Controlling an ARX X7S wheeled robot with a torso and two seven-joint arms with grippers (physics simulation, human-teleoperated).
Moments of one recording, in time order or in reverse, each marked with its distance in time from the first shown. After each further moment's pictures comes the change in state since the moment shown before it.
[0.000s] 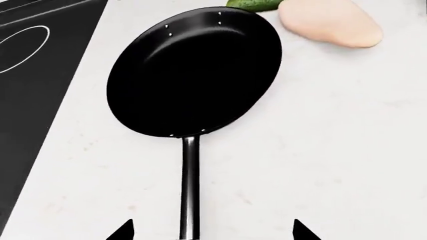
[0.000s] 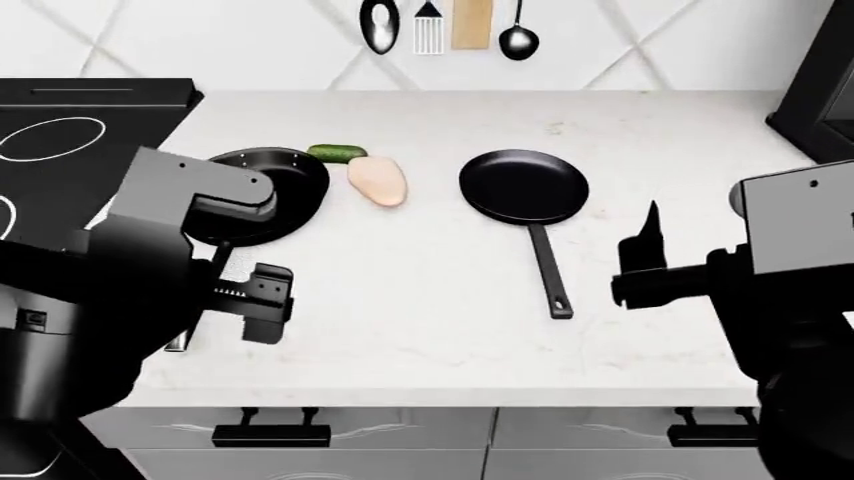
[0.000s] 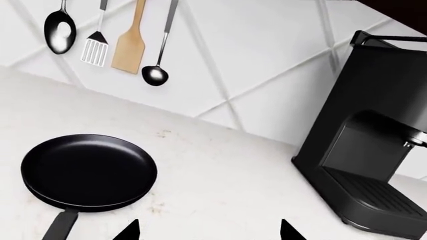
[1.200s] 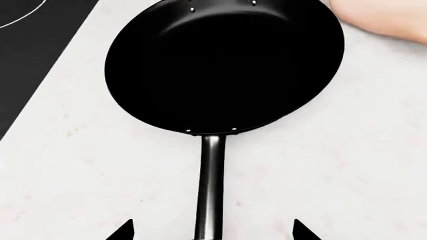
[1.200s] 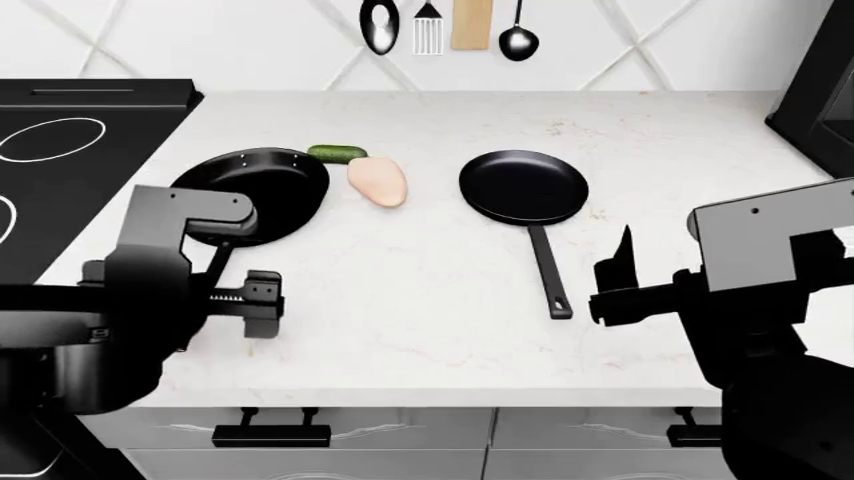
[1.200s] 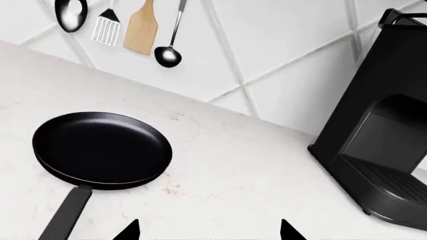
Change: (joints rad) left arm 0.164 -0.043 0.015 -0.060 0.430 0.173 0.406; right arm -0.080 0.013 -0.140 0.054 -0.164 -0.150 -0.086
